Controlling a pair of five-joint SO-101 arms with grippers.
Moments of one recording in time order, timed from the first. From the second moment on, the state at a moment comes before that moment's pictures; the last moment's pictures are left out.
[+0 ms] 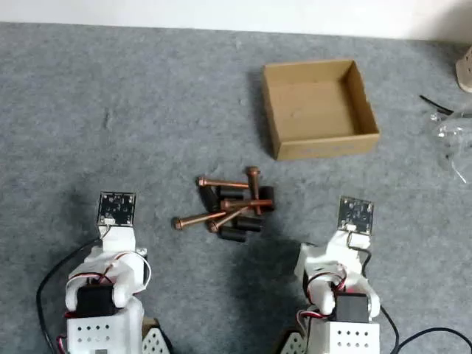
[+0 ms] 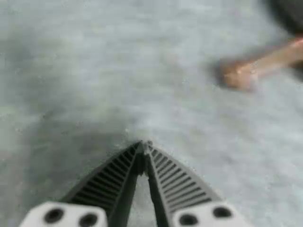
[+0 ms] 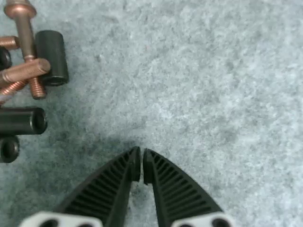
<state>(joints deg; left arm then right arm) -10.5 -103.8 96.6 77.1 -1.7 -3.0 -102.4 96.0 67.8 -6.7</state>
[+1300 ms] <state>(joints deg) -1.2 -25.5 43.3 49.5 -2.7 -1.5 -102.4 96.0 56.8 11.1</state>
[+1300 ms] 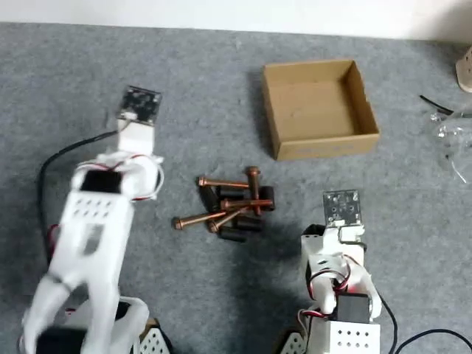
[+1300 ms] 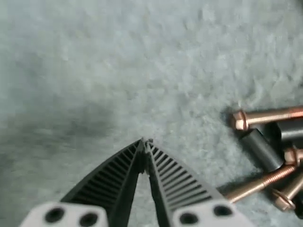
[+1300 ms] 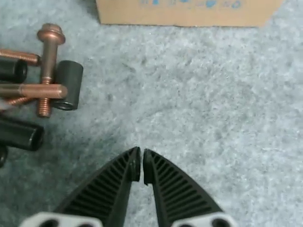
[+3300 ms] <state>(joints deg) 0.0 -14.5 47.9 39.3 1.9 -21.2 -4.7 34.2 50.5 -2.6</state>
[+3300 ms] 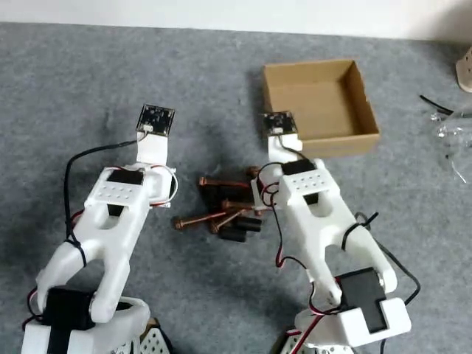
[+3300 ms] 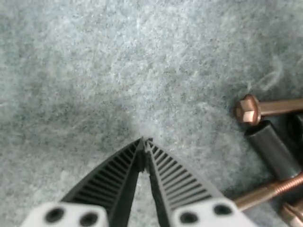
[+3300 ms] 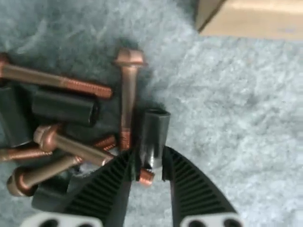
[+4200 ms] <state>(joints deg) -0.2 -14.5 47.9 39.3 1.9 -20.7 3.2 35.9 43.3 -2.8</state>
